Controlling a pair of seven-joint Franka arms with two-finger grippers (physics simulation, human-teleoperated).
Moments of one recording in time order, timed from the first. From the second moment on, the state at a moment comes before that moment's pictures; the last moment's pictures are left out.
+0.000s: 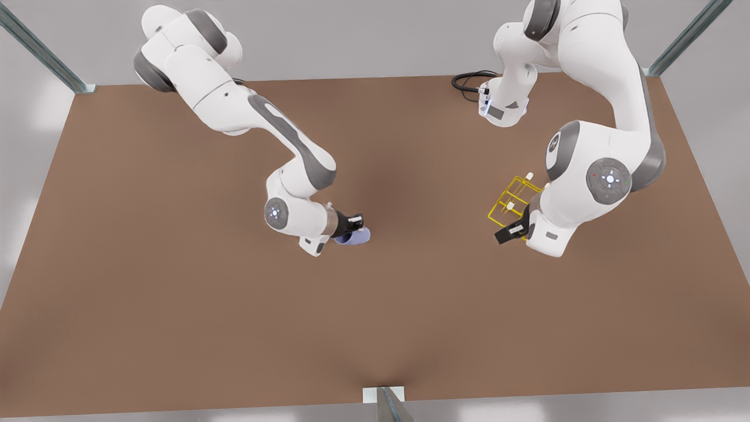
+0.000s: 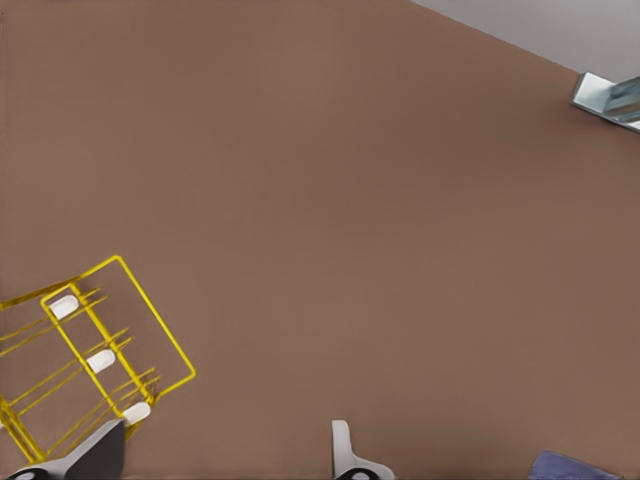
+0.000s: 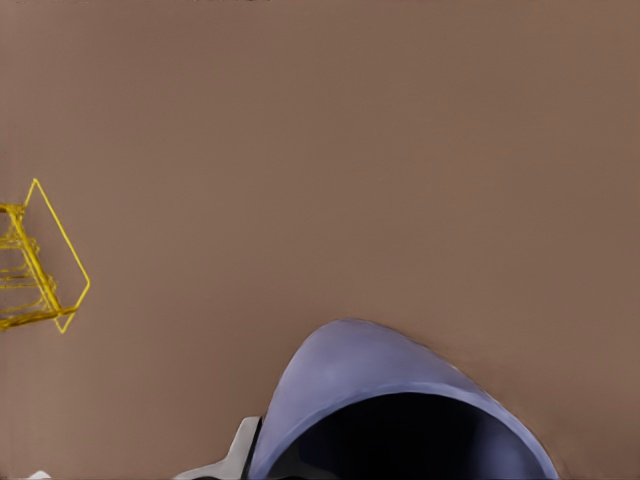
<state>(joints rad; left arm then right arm) -0.28 0.42 0.02 -1.22 -0.09 1.55 -0.63 0.24 0.64 0.44 -1.63 0.49 2.33 0.12</state>
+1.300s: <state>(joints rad) -0.27 0.42 0.02 -1.22 -0.07 1.49 -0.55 0.36 1.29 0.64 -0.99 0.53 2.53 0.32</state>
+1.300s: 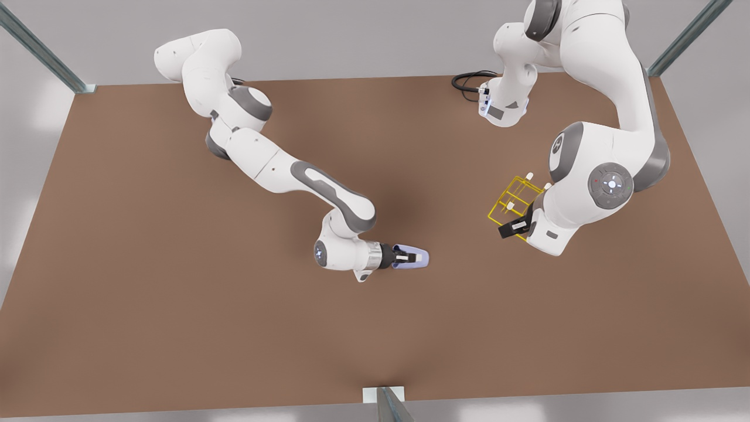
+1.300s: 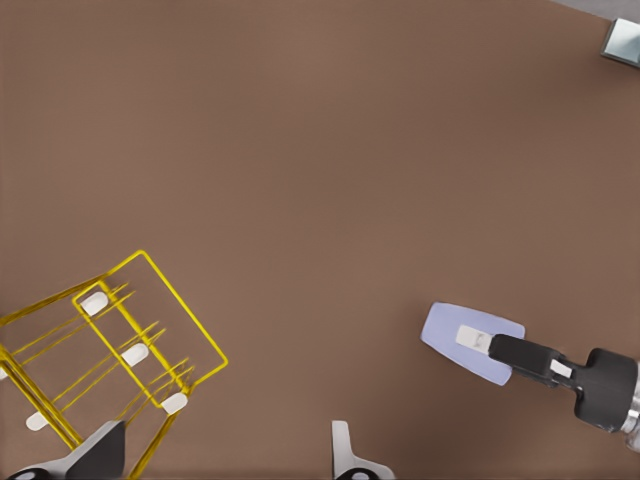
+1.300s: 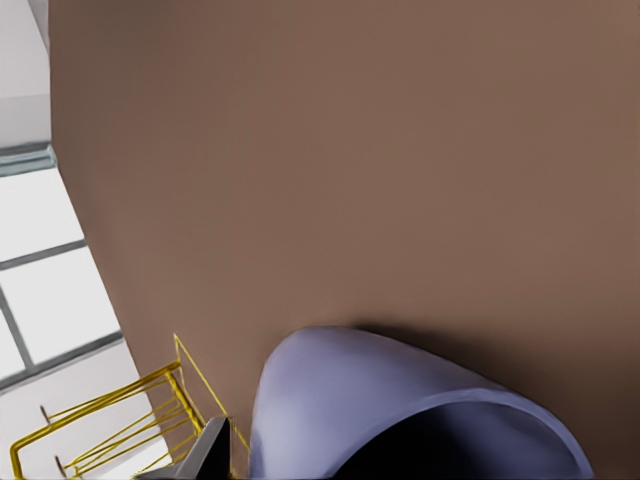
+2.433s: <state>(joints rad) -0.52 0.79 0.01 -1.05 -0.06 1.76 -1.58 -0.59 0.19 0.66 -1.61 -0.21 1.91 0.27</state>
